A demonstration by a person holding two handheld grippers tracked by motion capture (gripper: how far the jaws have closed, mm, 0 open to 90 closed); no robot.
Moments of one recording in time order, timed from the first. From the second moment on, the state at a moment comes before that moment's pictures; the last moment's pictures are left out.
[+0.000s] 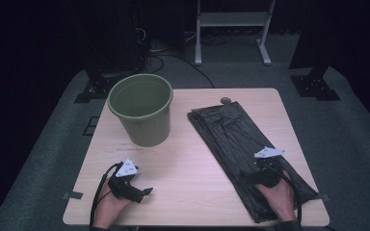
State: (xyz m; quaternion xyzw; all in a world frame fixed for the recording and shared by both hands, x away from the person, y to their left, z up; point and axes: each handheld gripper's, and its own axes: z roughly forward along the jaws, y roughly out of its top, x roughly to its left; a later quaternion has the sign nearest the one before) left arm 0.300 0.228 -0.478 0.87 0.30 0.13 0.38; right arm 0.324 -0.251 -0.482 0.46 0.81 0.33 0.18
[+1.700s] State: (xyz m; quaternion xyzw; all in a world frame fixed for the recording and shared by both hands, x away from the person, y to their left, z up) left arm 0.326 0.262 -0.345 0.82 0.35 0.15 0.43; right arm 0.321 -0.258 -0.487 0.45 0.80 0.34 0.19
